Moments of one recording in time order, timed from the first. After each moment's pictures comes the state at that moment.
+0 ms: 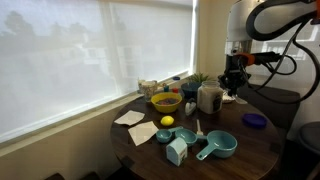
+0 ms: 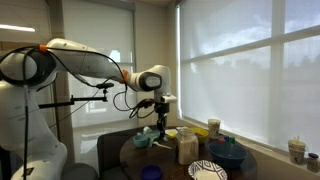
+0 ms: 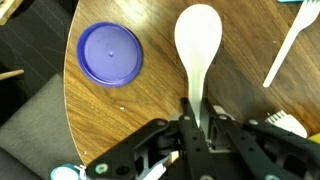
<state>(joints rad) -0.03 -0.27 0.09 -2.15 -0.02 1.88 0.78</state>
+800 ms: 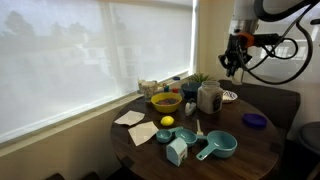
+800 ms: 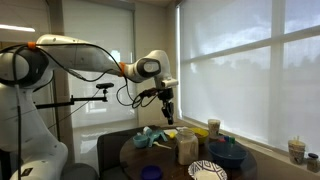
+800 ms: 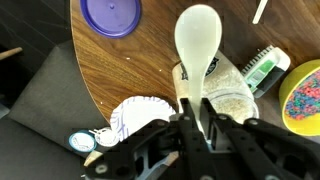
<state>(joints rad) -0.07 -0.31 0.09 -2.05 -0.11 1.88 0.87</state>
